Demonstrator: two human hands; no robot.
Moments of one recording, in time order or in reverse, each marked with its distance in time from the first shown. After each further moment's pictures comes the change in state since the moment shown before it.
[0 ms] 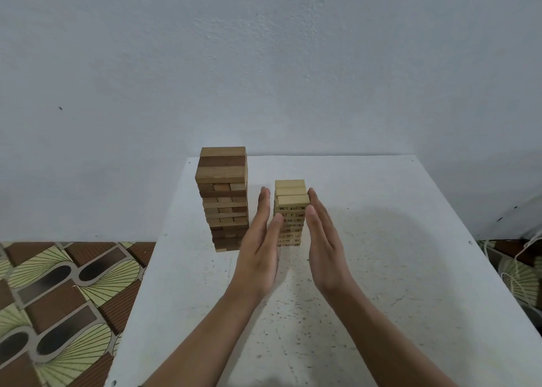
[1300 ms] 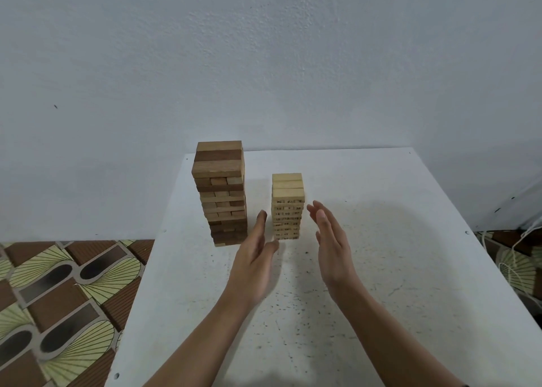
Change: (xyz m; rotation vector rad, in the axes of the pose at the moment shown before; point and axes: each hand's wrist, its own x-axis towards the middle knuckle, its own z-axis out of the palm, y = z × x) left_hand -0.017 -0.028 -0.011 0.159 -0.036 -0.151; right_hand -0.003 0.028 -0.018 0.070 0.084 0.122
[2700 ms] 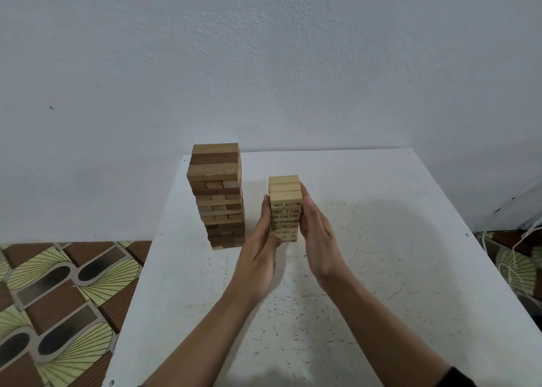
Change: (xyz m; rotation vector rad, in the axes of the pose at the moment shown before) left_hand 0.013 0.008 0.008 -0.089 -0.059 0.150; right_hand 0.012 -0.021 0.017 0.081 -0.209 -0.096
